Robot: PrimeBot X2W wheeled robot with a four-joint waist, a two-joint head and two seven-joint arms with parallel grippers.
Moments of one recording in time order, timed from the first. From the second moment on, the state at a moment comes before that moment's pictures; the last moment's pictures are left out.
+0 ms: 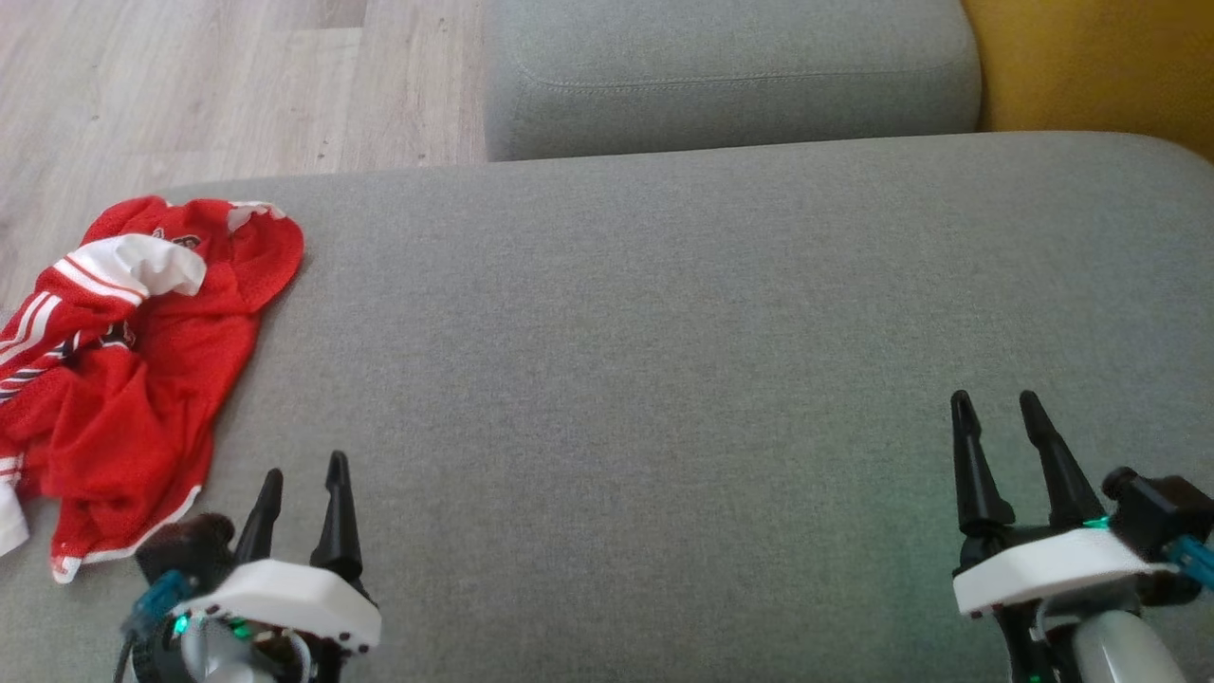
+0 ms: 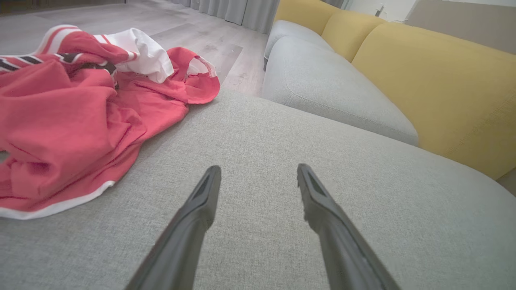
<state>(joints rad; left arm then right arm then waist) 0.02 0.12 -0.16 0.26 -0.48 0.09 -0.17 0.00 -0.13 0.05 0.22 0.36 0.13 -0.16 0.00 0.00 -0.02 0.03</state>
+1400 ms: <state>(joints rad) 0.04 0.14 -0.19 0.31 -0.15 0.11 -0.25 0.01 -0.11 0.04 0.32 0.12 0.13 -0.25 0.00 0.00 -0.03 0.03</state>
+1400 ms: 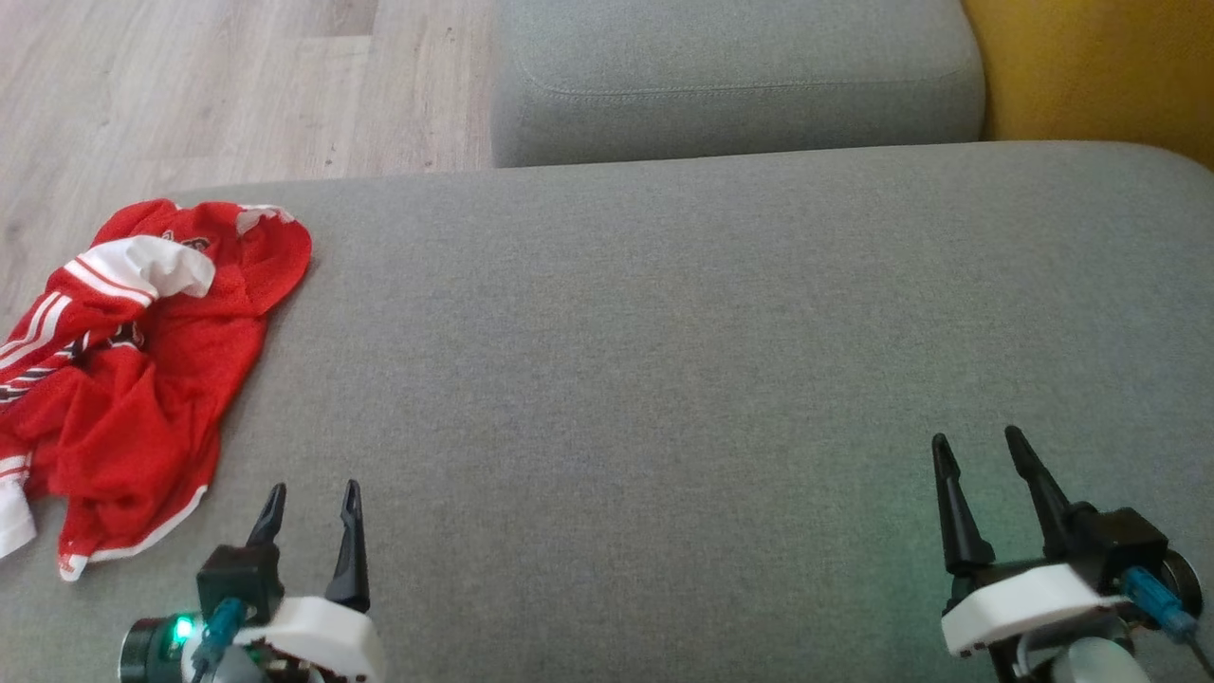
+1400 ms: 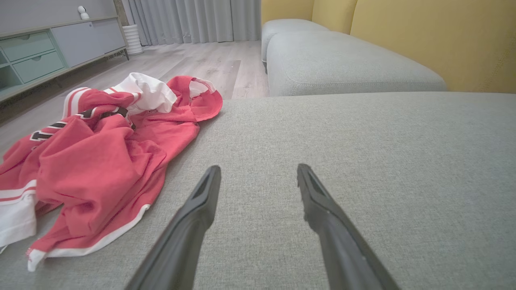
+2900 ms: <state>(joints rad) -0.17 0.19 -0.08 0.30 -0.24 0.10 -0.19 -0.05 -0.17 0.13 0.28 0.14 0.13 -0.25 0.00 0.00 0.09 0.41</state>
